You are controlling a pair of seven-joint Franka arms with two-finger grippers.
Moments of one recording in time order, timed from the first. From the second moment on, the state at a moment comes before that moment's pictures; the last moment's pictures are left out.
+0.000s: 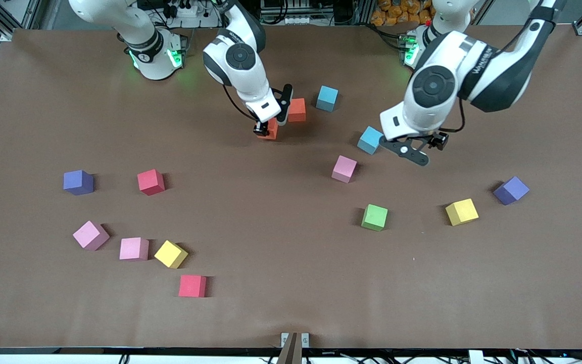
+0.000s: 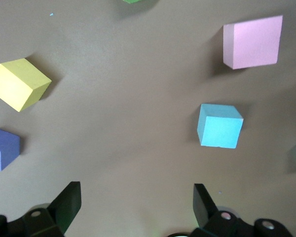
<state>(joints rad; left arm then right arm) 0.61 0.18 -1.13 -1.97 0.24 1.75 -0.08 0.83 0.24 0.10 -2.31 0.10 2.60 -0.52</state>
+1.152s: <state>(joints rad) 0.60 0.11 -1.06 -1.99 0.03 1.76 -0.16 1.13 0.28 -0.05 -2.36 0.10 2.71 -0.36</state>
